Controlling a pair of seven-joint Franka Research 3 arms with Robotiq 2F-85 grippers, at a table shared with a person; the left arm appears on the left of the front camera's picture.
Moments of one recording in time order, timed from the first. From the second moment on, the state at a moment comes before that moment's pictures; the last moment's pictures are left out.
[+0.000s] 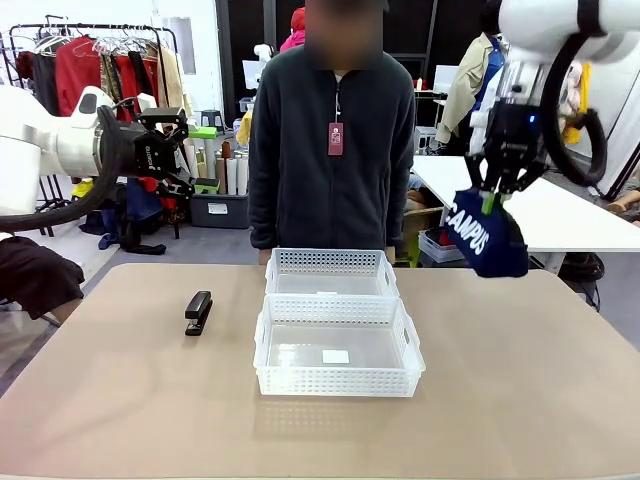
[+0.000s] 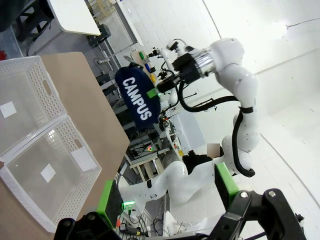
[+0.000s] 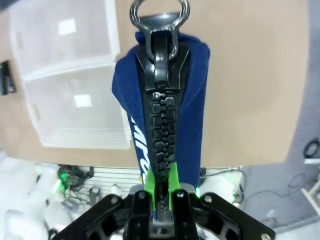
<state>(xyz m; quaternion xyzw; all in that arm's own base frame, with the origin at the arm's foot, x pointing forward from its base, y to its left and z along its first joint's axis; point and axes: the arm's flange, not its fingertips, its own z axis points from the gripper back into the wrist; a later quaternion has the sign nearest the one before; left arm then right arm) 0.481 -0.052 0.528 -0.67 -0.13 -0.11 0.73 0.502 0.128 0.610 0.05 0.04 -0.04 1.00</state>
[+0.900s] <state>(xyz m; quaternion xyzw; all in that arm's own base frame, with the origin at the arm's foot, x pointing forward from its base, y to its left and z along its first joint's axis) 0.481 -0.052 0.528 -0.67 -0.13 -0.11 0.73 0.510 0.115 0.701 0.08 -0.01 -0.05 1.00</state>
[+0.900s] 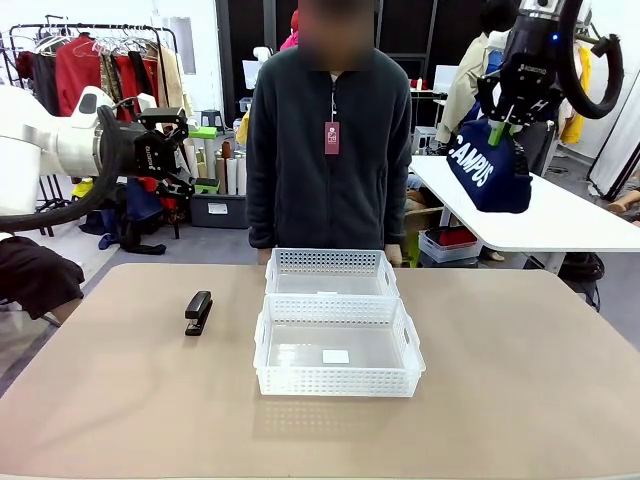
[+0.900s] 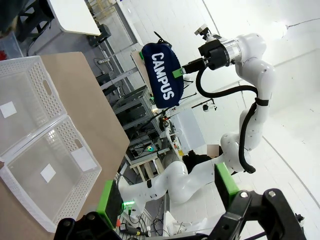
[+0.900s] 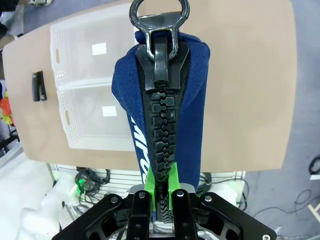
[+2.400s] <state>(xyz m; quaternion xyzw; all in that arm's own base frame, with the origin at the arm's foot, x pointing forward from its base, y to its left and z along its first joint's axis) 0.481 -0.052 0.528 -0.67 -0.13 -0.11 0.73 0.508 0.121 0.701 0.08 -0.01 -0.04 1.00</state>
